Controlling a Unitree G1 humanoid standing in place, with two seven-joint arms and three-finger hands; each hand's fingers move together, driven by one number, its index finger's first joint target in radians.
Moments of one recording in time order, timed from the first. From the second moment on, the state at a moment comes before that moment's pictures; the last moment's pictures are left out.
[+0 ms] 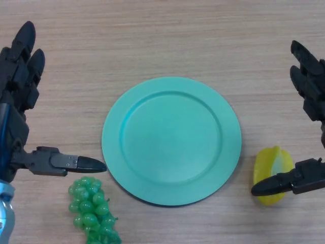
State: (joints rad) left arm 0.02 0.24 0.21 -0.53 -0.13 0.11 -0.14; right arm 0.06 -0.22 -0.09 -0.63 -0.08 0.29 0.25
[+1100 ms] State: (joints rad) left arm 0.00 0.25 0.10 -0.50 -0.01 0.18 -0.19; right arm 0.11 -0.23 -0.03 -0.46 -0.48 0.07 0.24
